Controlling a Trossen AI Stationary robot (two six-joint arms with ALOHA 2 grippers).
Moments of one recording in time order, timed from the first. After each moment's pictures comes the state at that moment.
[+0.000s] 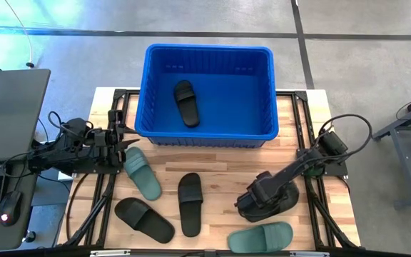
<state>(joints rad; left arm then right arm) 0.29 0.01 0.33 -0.14 0.19 0.47 0.55 1.88 1.34 -1.45 -0.28 1.76</state>
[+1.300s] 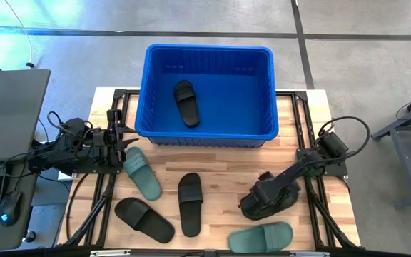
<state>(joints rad) 0.29 0.01 0.33 -0.12 0.19 0.47 0.56 1.88 1.27 -1.39 -0.23 1.66</state>
